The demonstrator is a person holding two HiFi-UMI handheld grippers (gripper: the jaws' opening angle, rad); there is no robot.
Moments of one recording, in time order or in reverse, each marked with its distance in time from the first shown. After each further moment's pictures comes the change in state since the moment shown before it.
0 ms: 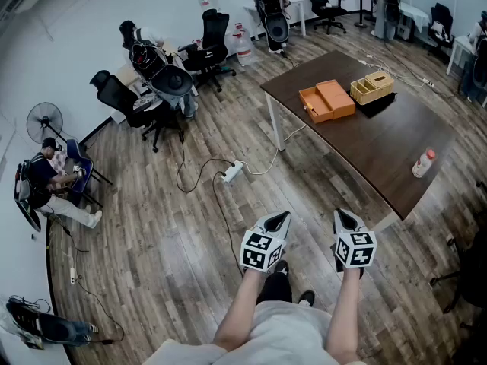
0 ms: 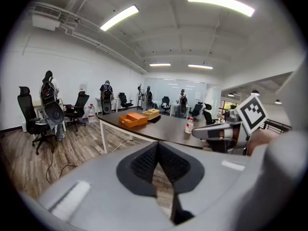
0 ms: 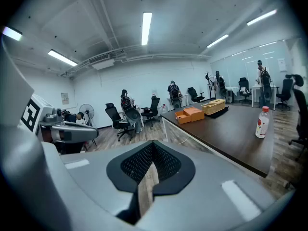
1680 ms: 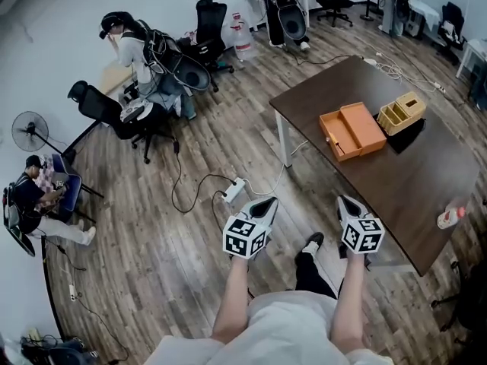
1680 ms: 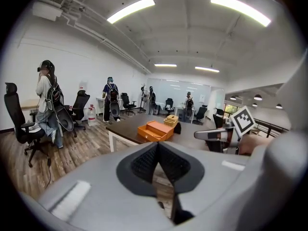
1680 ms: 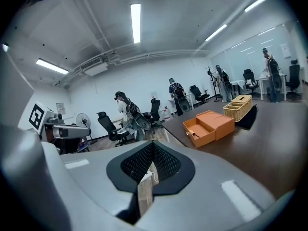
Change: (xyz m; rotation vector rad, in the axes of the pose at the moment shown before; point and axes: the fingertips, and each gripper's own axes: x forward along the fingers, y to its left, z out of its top) left arm 0.150 0.288 0.115 -0.030 -0.012 -0.014; right arm 0.309 -0.030 0.127 0.071 -0.035 0.054
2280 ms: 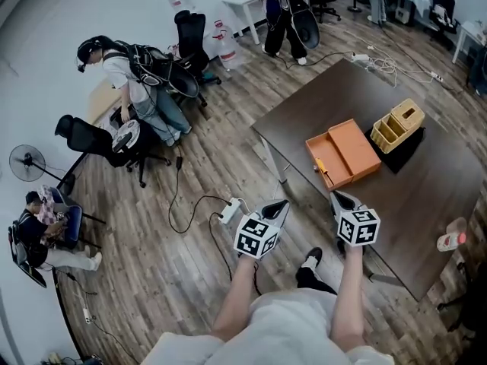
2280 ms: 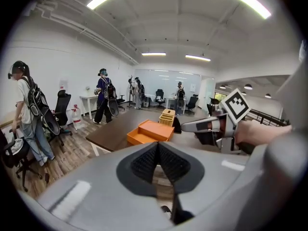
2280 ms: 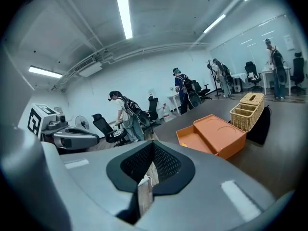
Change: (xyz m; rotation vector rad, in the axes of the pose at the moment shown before) left arm 0.173 0.009 0.060 0.120 0.112 -0.113; right arm 0.116 -0.089 0.074 0.045 0.054 0.025
